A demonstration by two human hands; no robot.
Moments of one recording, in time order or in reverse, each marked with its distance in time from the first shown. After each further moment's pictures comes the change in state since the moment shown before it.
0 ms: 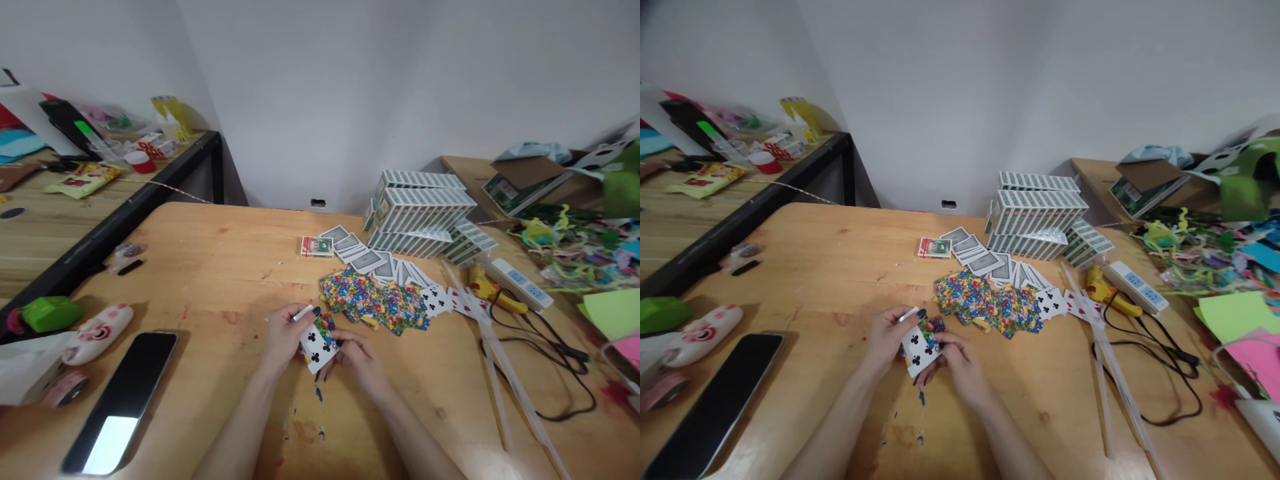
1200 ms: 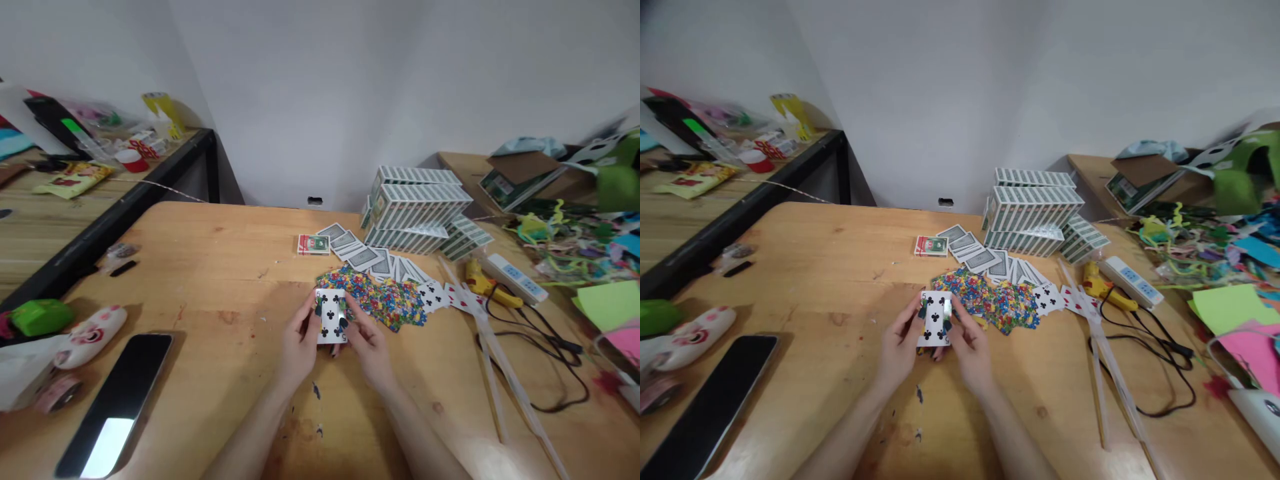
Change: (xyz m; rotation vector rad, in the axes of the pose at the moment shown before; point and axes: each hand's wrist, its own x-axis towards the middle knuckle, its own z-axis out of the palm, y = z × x) left_hand -0.012 -0.025 0.020 0.076 0.024 0.274; right_hand 0.003 -0.008 -0.011 -0.003 0.202 -0.183
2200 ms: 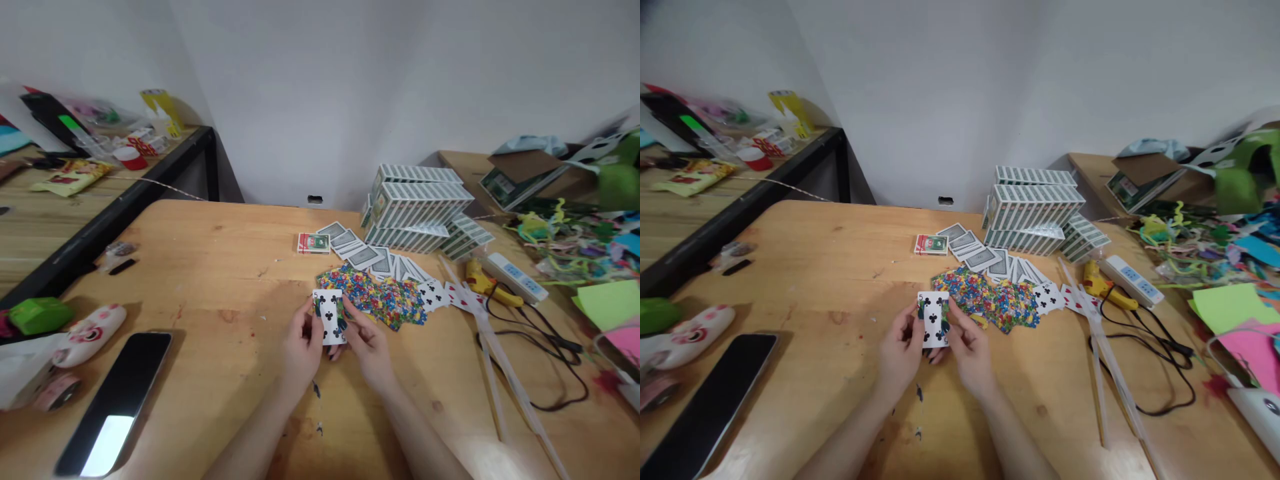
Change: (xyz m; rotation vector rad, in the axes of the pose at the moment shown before) left_hand -0.009 0.001 0.005 0.225 0.141 0.138; right_hand -0.003 0.003 -0.001 -0.006 -0.032 0.009
